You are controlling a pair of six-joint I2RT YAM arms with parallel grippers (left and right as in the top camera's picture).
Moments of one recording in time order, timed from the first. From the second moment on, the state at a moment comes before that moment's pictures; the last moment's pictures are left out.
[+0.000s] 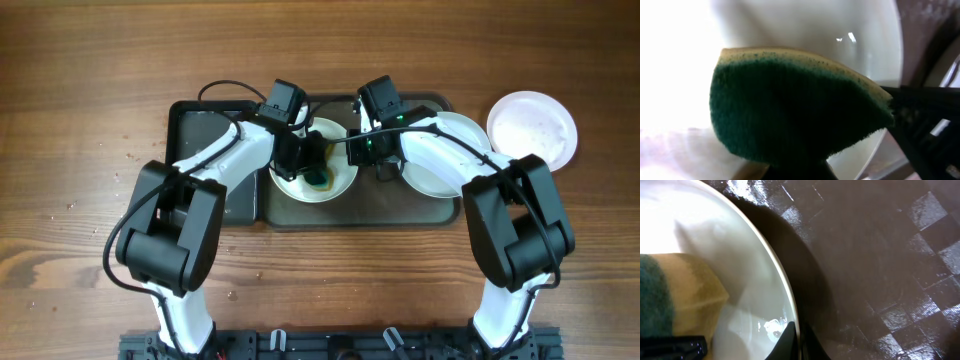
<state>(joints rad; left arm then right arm) -0.40 1.97 1.23 -0.53 0.43 -0.55 0.43 1.99 1.26 -0.50 -0.20 0.36</state>
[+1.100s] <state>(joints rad) -0.18 1.81 1.26 -0.67 0.14 -0.51 0.44 1.99 1.26 -0.49 -0.22 0.36</state>
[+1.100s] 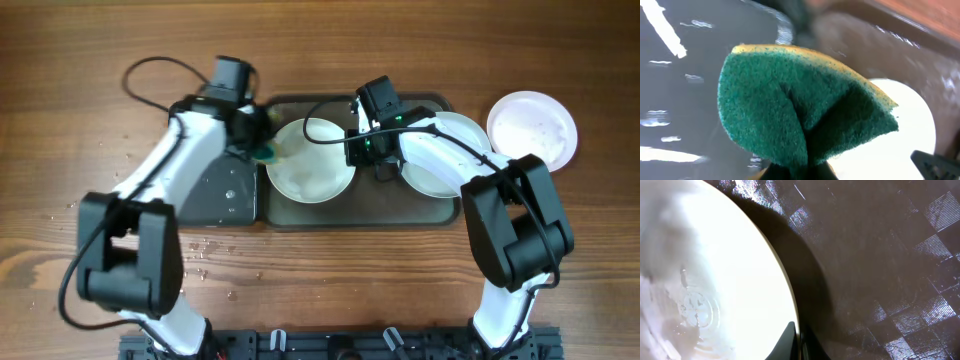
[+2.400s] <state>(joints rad) -0.09 1.83 1.14 -0.66 0.05 -0.42 0.44 1.99 1.26 -0.48 -0.22 0.36</state>
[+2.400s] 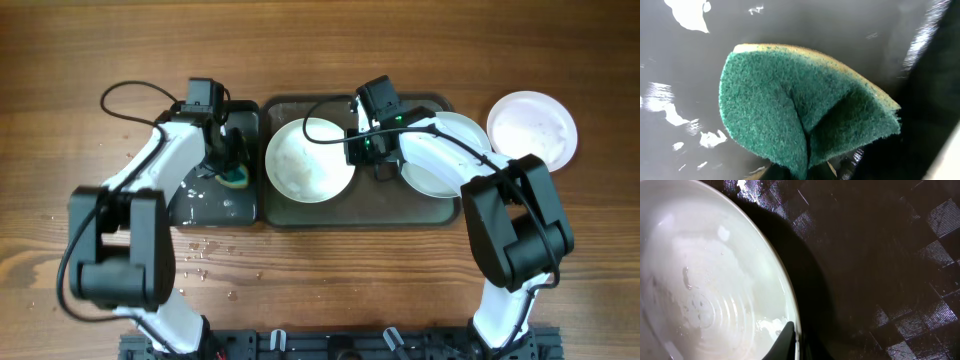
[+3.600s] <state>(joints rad) -0.40 1.81 1.17 -0.52 0.07 -0.53 0.44 1.99 1.26 -0.48 -0.22 0.36</state>
